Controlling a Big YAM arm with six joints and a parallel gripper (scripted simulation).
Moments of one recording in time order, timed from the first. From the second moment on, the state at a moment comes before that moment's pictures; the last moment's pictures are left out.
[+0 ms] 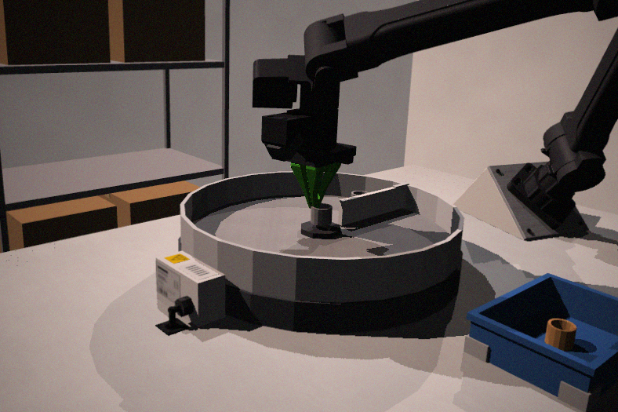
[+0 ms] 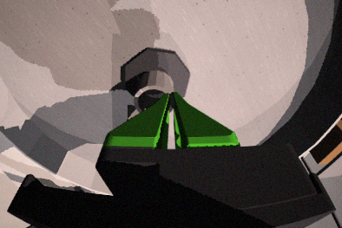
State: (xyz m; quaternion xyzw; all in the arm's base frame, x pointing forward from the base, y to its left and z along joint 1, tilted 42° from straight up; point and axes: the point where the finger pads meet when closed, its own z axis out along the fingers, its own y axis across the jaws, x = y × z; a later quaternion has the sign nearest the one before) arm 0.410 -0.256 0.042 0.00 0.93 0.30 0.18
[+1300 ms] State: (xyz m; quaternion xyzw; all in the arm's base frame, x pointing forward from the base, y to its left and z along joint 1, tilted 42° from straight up) arm 0.413 -0.254 0.039 0.00 0.93 0.30 0.18
